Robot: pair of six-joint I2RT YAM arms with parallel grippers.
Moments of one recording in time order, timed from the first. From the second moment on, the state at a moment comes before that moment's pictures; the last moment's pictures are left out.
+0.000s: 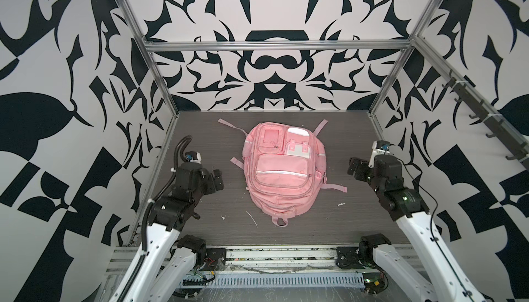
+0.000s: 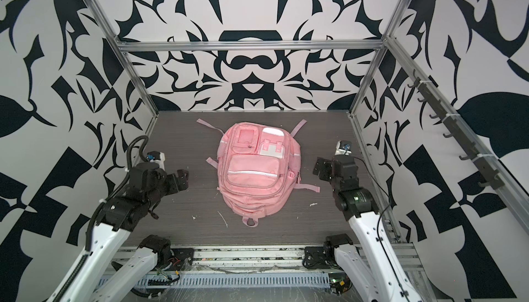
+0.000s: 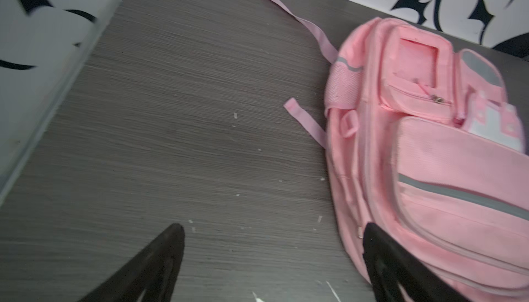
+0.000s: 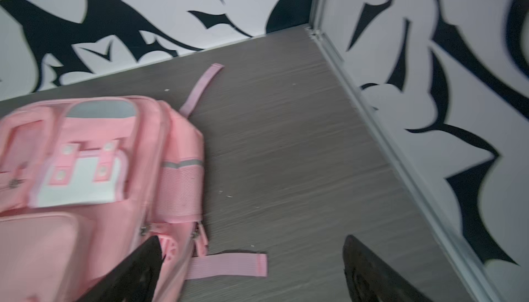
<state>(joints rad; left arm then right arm) -0.31 0.60 0.70 -0.78 -0.19 -0.38 0.14 0.71 0.70 -0.61 0.30 0.31</state>
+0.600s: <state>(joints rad) -0.27 0.81 0.38 -0.21 -0.43 -0.09 0.13 0.80 0.21 -0.05 0.56 0.17</state>
